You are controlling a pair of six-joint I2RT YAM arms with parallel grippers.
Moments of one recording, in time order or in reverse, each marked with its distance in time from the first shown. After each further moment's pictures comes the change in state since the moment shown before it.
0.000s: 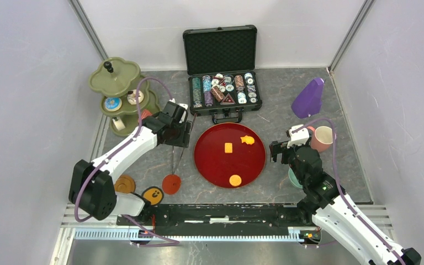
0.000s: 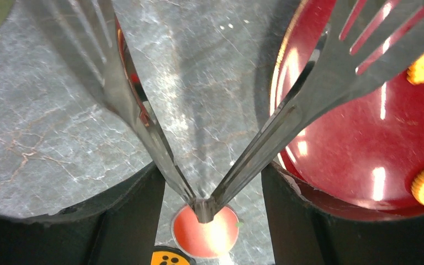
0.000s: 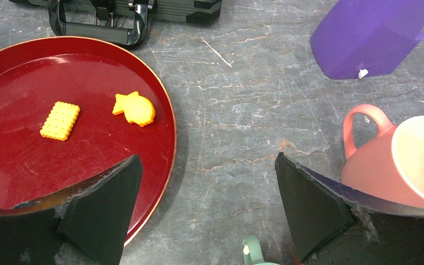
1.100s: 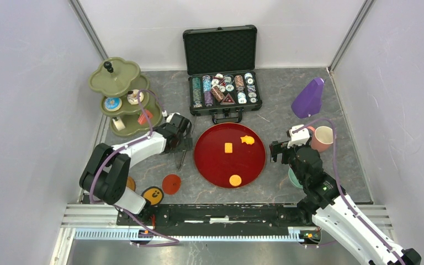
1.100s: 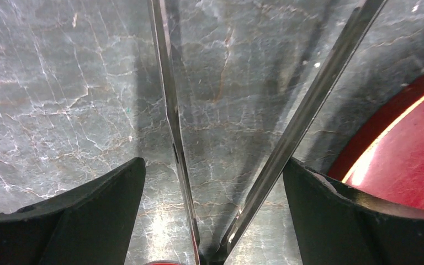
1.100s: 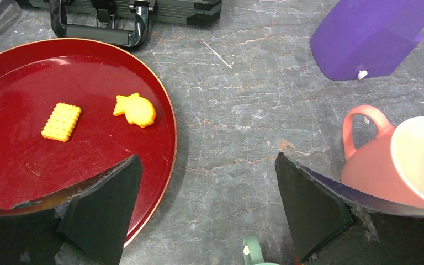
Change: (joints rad) left arm 0.001 0.174 -0.180 0.294 -0.203 -0.311; right arm 0.000 -0.007 0.000 0.000 0.000 0.000
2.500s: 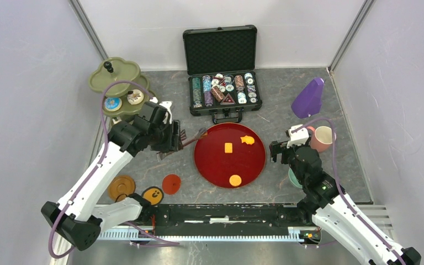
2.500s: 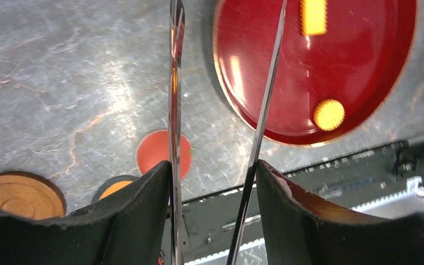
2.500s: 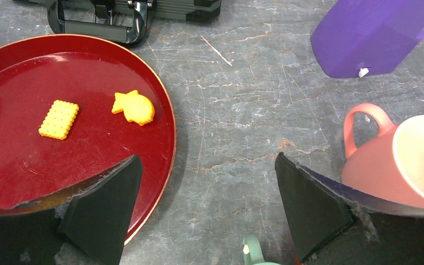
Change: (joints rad) left arm -0.011 -0.452 0.336 -0.626 0.289 0.148; right arm 0.000 0.009 0.000 0.000 0.001 0.000
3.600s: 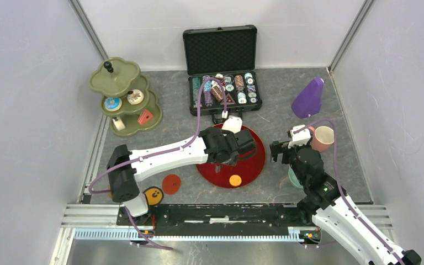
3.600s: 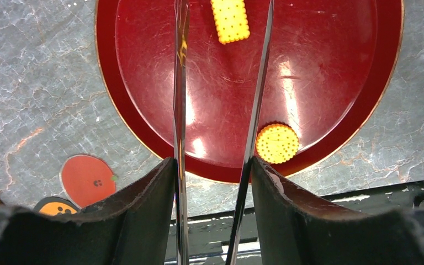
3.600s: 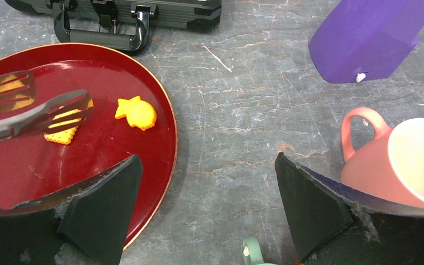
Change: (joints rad) left arm -0.694 0.610 0.359 -0.035 -0.516 -0.440; right arm 0.000 -0.023 0.000 0.000 0.000 0.000
